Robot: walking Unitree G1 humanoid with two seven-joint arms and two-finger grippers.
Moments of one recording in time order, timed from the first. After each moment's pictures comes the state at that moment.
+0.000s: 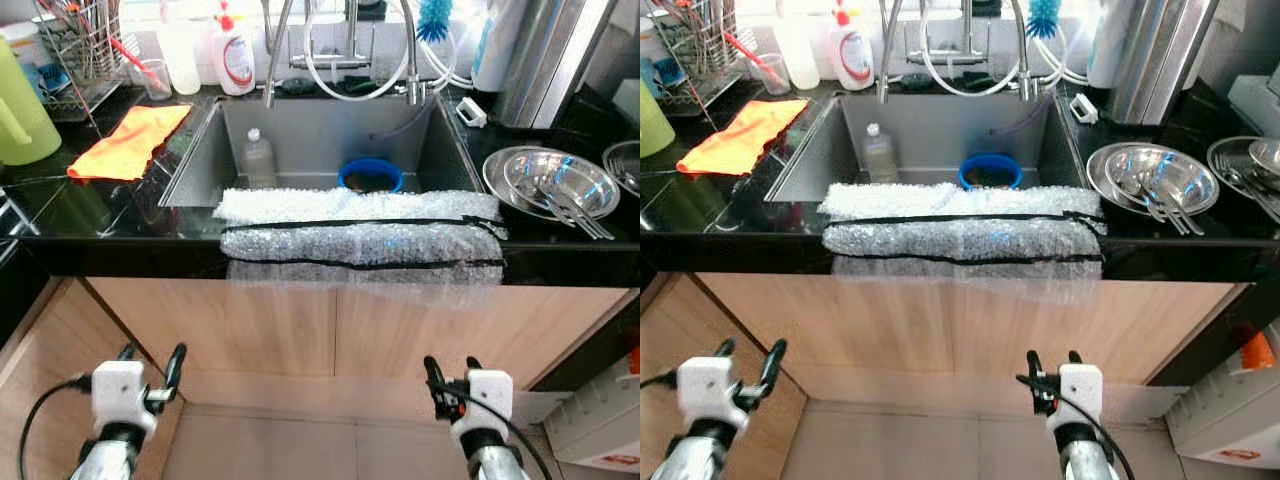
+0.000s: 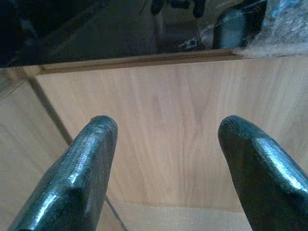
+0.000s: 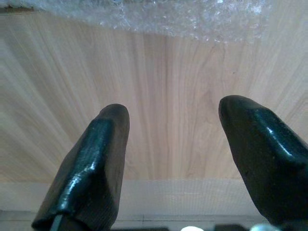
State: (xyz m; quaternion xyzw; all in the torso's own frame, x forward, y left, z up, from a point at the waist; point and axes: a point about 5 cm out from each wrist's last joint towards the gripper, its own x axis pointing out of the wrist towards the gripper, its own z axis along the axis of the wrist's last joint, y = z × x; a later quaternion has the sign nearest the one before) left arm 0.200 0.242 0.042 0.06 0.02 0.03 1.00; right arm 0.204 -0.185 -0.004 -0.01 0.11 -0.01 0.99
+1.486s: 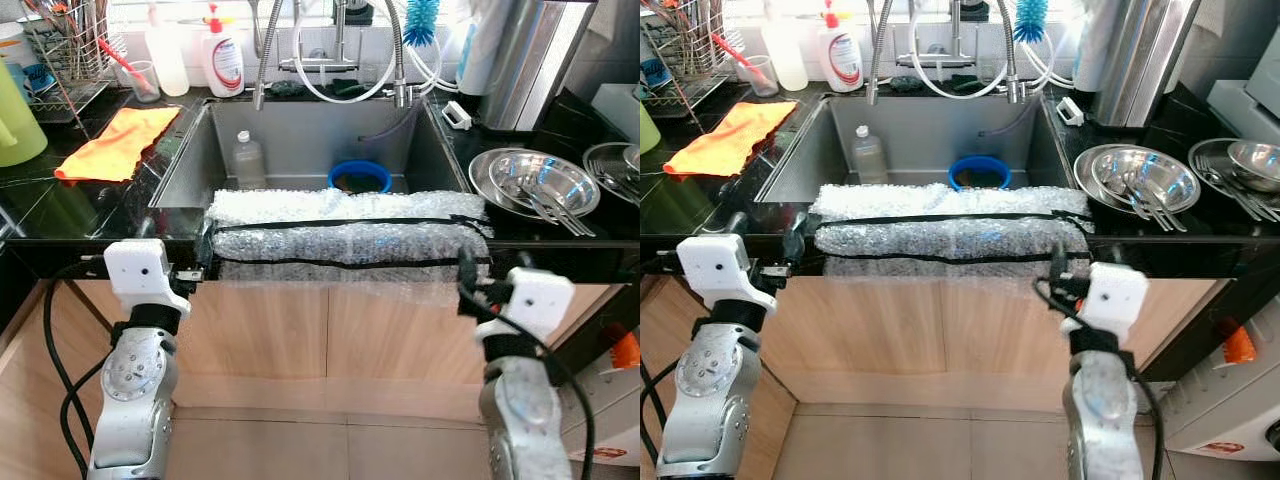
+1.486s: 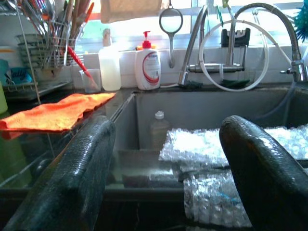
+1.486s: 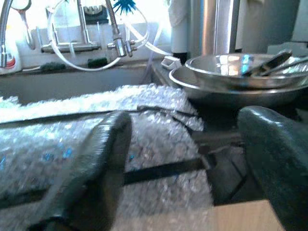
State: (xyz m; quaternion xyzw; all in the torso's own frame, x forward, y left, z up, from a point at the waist) left arm 0.270 0.187 0.173 0.02 -0.17 0.01 0.98; right arm 0.260 -0.185 0.131 -0.01 -0.08 -0.09 0.99
